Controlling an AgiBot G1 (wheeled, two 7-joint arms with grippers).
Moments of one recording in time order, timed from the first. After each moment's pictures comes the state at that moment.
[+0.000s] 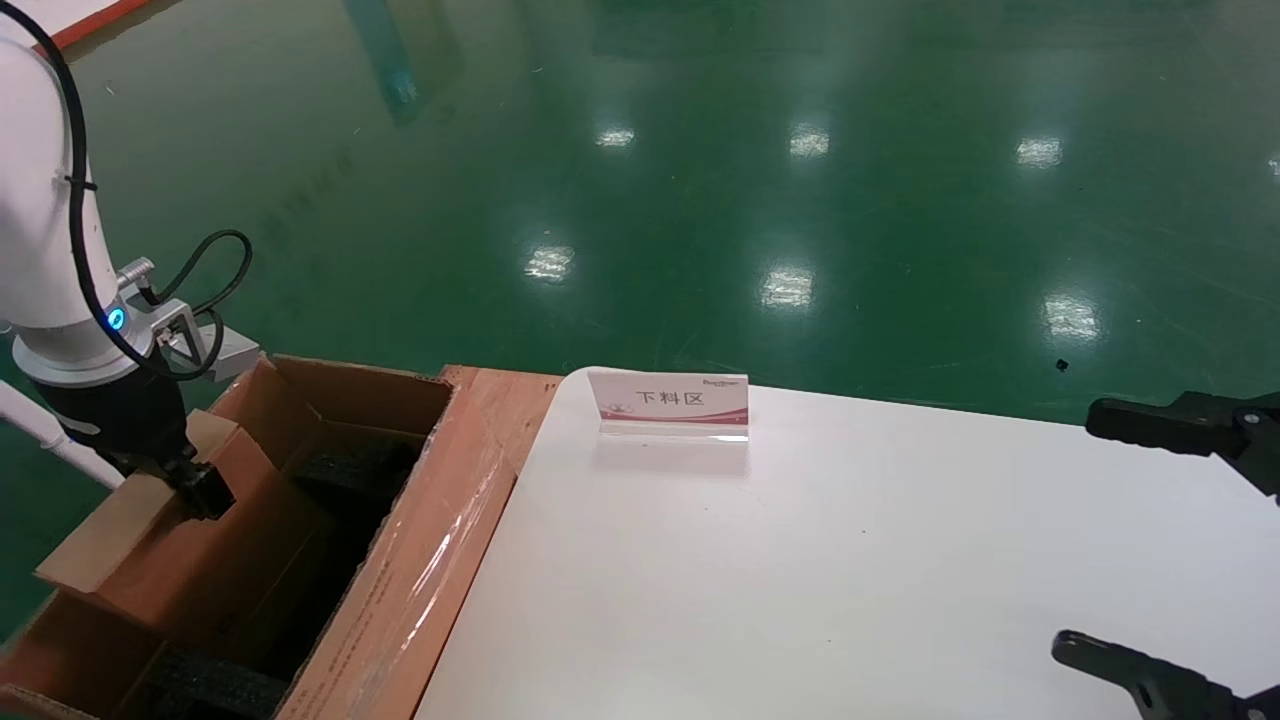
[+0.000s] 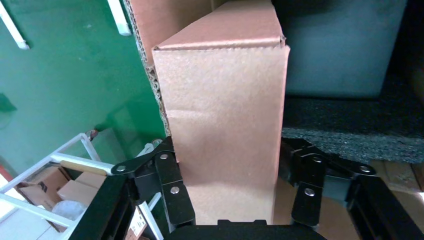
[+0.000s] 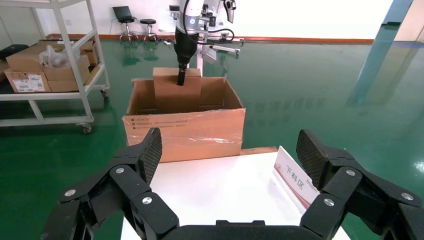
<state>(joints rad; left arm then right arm) -2.22 0.90 2.59 -0.53 1.12 1.31 -1.22 1.08 -0.60 -0.30 1.28 -0.72 -1.49 0.18</state>
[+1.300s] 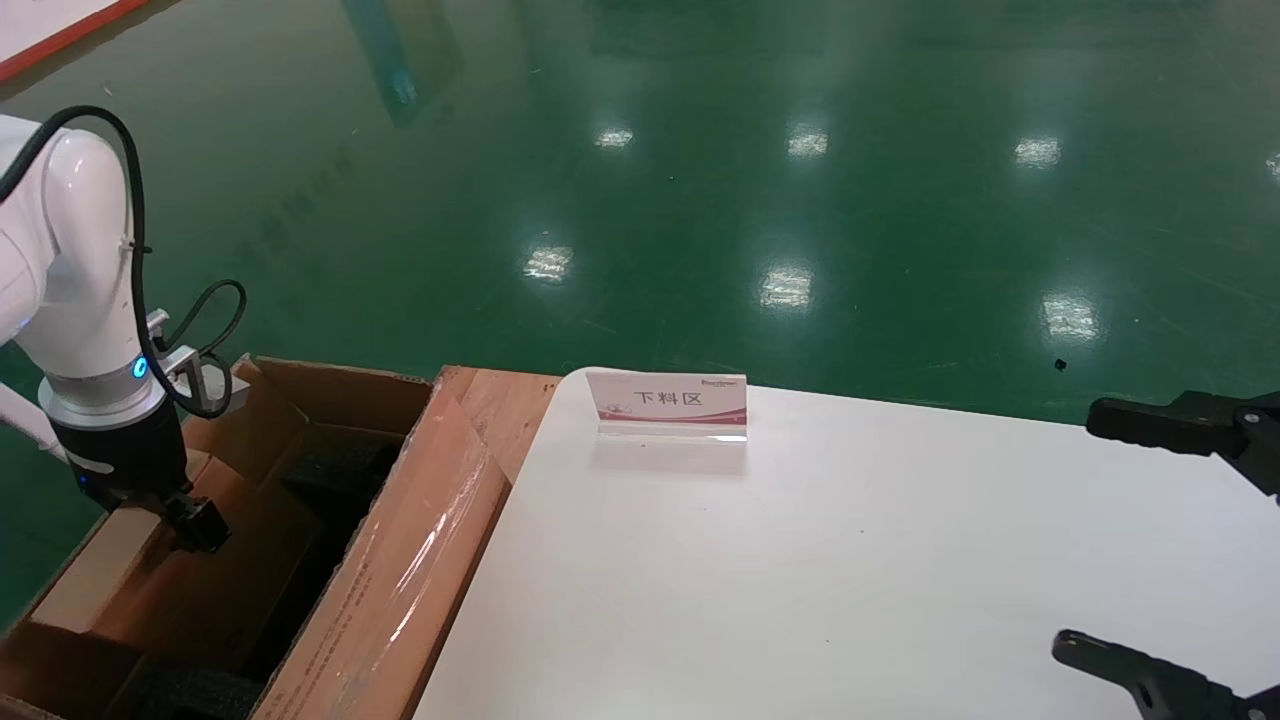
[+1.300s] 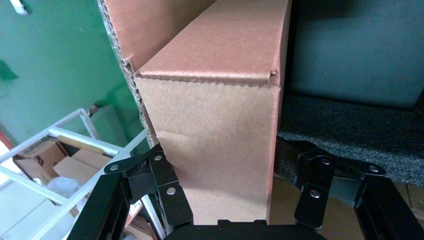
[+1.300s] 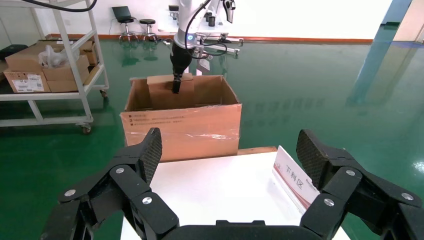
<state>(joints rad) -1.95 0.96 2.55 -0.16 1.06 1.35 -1.11 1.08 -0.60 -0.30 1.28 -0.72 -1.49 0.18</state>
